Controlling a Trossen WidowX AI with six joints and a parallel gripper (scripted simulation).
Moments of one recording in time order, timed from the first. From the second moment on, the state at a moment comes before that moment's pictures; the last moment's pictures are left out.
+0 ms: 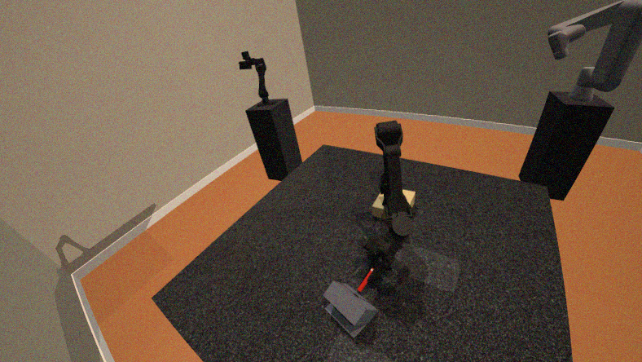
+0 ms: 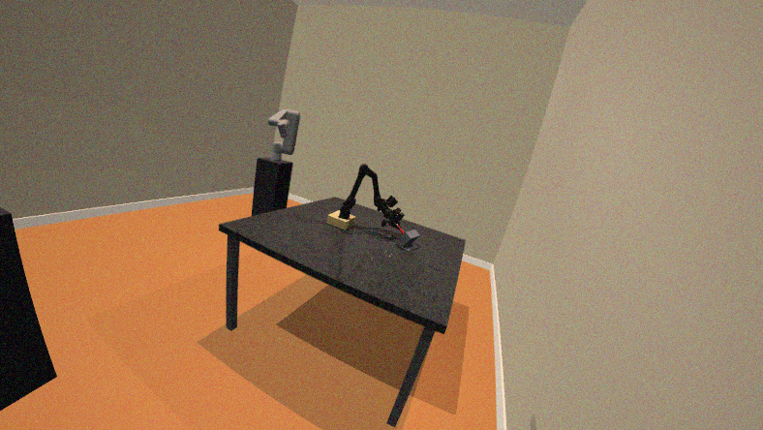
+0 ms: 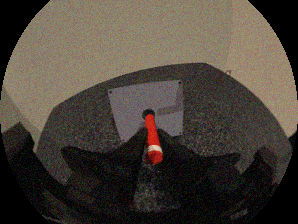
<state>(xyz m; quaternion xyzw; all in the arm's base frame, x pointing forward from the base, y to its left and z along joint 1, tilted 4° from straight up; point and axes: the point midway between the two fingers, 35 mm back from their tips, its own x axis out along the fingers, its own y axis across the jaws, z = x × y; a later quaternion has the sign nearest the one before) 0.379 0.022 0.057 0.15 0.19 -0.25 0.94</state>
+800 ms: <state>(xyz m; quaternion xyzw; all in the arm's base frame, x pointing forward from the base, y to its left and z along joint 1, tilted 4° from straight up) 0.384 0.019 0.053 0.15 0.19 -0.25 0.94</state>
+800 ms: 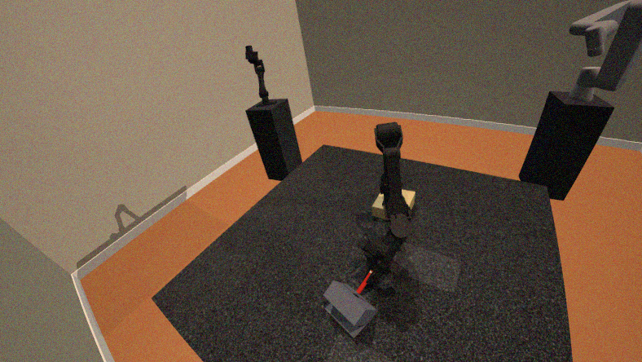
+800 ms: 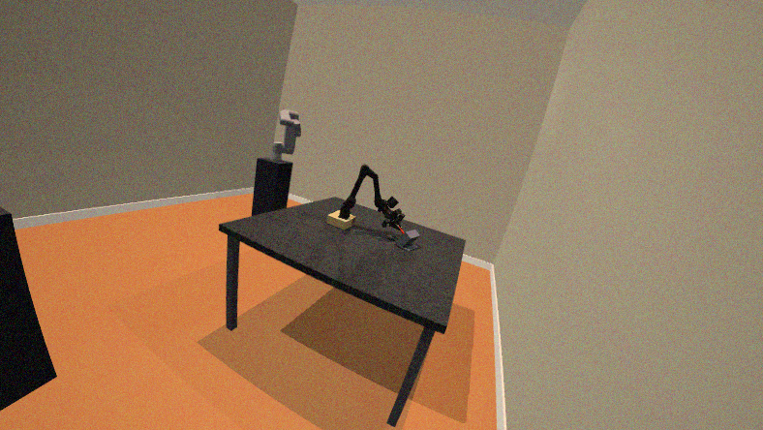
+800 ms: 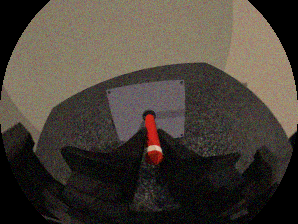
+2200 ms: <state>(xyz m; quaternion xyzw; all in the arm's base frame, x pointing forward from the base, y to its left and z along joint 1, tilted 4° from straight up) 0.400 0.012 0.045 0.15 0.18 -0.25 0.94</state>
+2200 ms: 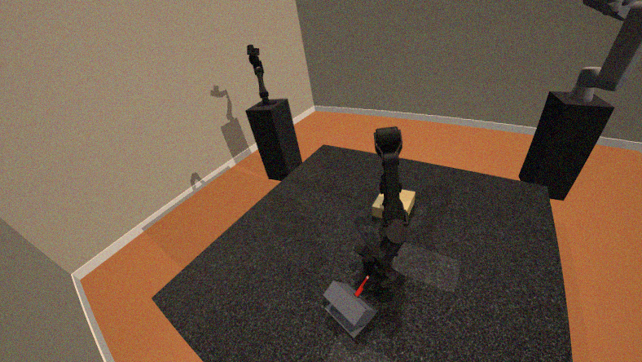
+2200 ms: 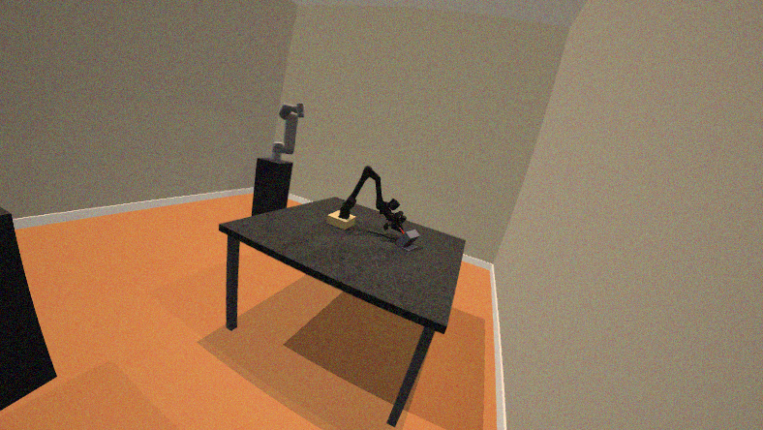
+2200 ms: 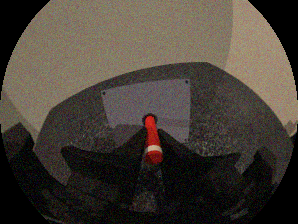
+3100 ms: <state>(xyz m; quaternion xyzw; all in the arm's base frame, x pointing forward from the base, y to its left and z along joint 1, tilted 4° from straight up) 0.411 0.006 0.039 0.15 0.18 -0.25 0.94</state>
